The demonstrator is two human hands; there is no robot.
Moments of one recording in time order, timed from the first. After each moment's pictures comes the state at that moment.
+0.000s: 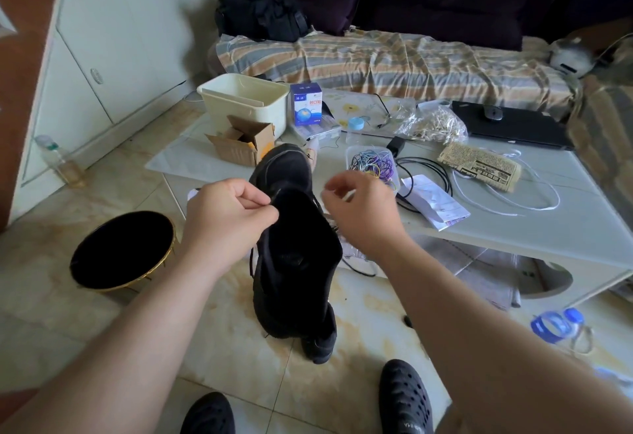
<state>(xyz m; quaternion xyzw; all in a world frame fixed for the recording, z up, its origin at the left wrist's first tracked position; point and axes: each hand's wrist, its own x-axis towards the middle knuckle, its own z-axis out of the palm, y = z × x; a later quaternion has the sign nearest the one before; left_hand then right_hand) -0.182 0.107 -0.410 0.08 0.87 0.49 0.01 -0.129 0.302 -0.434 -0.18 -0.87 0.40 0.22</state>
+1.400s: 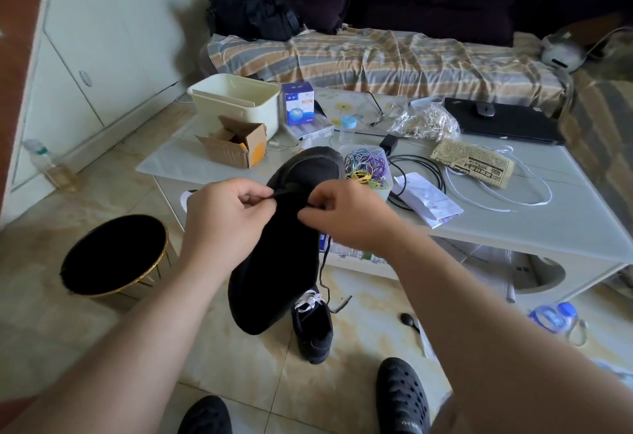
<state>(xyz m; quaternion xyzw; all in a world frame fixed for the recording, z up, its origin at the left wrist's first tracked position) -0.181 0.119 -0.413 0.16 0.87 0.46 -0.05 -0.124 0.310 -0.416 -0.10 -0.93 0.36 0.04</state>
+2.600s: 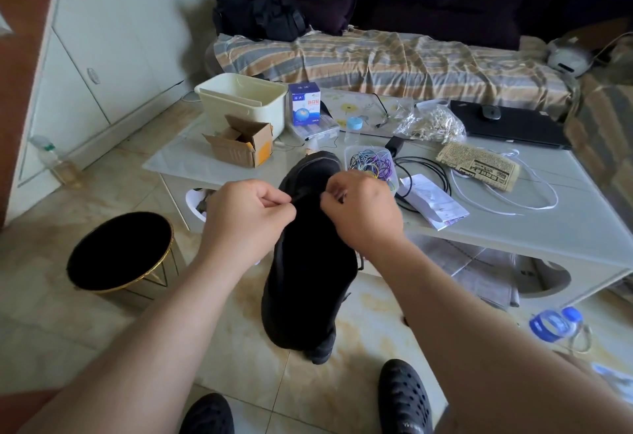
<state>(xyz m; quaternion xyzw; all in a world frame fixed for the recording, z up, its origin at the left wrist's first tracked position) -0.170 0.126 -0.404 0.12 0.88 0.46 0.01 -0.135 0.306 -0.441 -0.15 -0.92 0.28 0.25</state>
